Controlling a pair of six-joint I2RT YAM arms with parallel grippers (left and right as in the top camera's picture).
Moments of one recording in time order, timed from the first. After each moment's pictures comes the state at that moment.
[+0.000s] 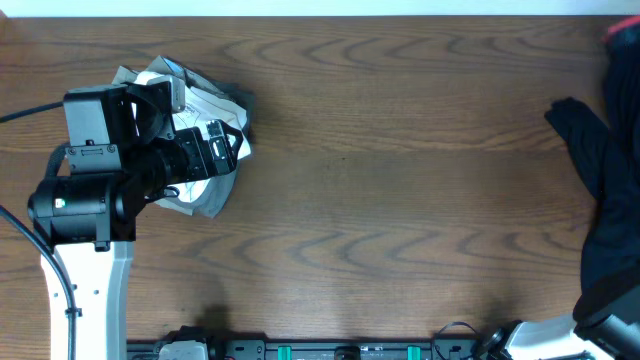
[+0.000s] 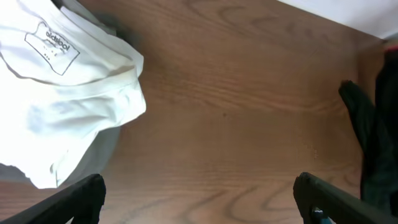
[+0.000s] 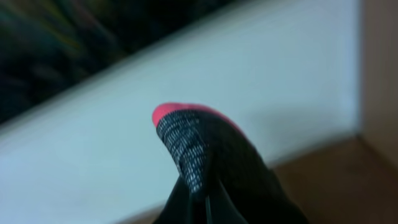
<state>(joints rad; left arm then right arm) 0.04 1.19 1.41 -1.10 0.42 -0.21 -0.66 1.69 1.64 -0.02 -0.61 0.40</state>
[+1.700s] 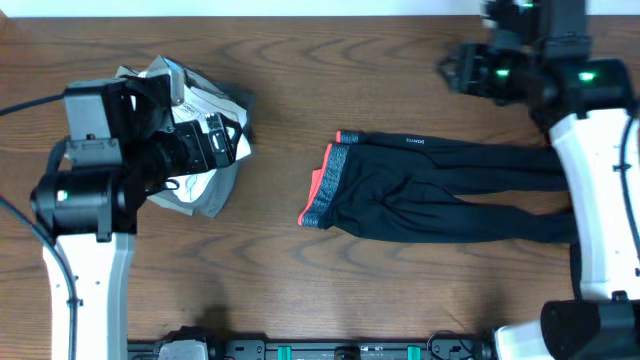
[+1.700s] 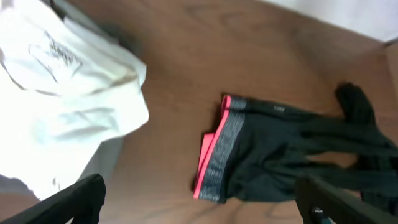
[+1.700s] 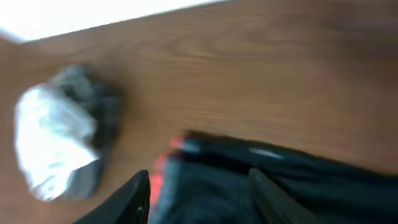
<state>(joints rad) 0.04 1.22 1.41 -1.06 0.41 -0.20 0.04 1.65 1.76 -1.01 -0.31 0.28</state>
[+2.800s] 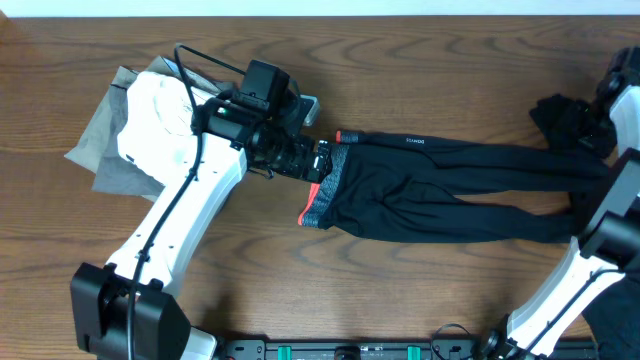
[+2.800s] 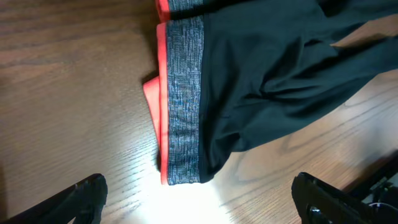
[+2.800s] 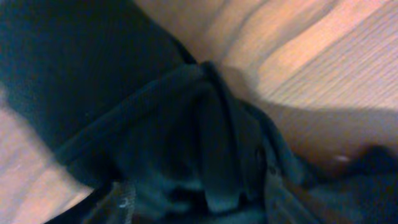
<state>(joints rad) -0.37 1.64 1.41 -1.02 0.36 -0.07 -0.44 2.23 1.76 -0.91 0.11 0.23</state>
